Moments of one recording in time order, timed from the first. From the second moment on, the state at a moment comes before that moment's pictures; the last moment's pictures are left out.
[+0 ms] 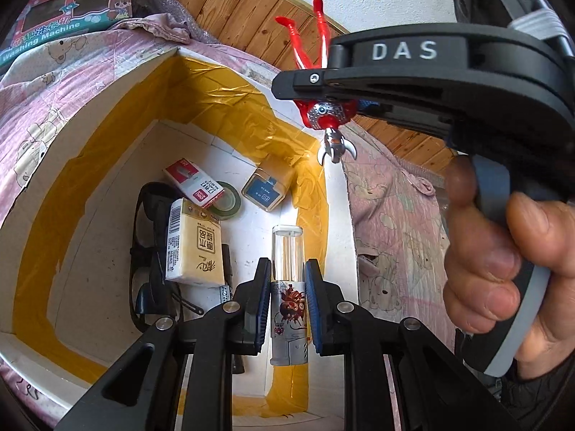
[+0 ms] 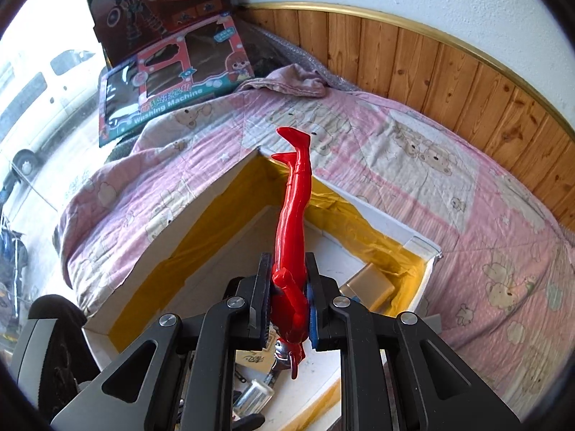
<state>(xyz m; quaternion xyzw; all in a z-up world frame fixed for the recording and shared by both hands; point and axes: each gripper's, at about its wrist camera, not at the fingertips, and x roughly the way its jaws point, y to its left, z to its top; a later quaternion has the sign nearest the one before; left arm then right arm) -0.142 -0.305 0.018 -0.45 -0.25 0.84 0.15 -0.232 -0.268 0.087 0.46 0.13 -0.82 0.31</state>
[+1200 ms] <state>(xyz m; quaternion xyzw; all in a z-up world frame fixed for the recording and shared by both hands) -0.049 -0.247 0.092 -0.42 -0.07 0.90 0.14 -0.044 -0.058 0.062 0.40 -0.15 -0.86 0.29</state>
